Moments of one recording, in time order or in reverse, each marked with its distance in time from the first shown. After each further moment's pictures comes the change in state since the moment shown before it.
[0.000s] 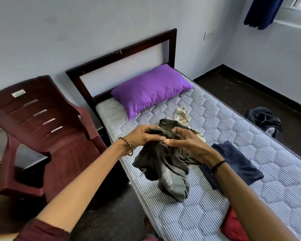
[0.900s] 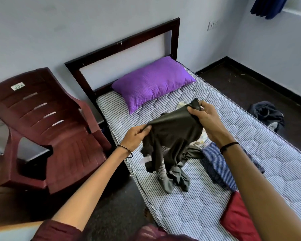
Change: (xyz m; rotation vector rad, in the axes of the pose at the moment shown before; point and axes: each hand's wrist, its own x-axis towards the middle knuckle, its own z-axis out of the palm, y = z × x) left_hand 0.002 -0.060 -0.020 0.212 0.387 0.054; right_hand 0.024 -0.031 -0.042 -0.052 0.510 -0.121
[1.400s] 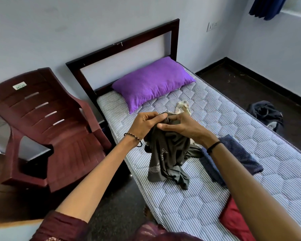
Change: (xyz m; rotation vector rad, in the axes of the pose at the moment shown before) left_hand 0.003 0.062 0.022 -0.233 -0.007 0.127; right_hand -0.031 -0.006 0.040 -0.339 -0.493 0.008
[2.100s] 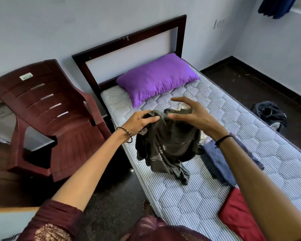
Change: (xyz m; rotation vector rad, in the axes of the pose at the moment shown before) left_hand -0.020 -0.005 -0.033 0.085 -0.082 -0.176; right_hand -0.009 -0.002 -0.013 -0.110 0.162 -0.079
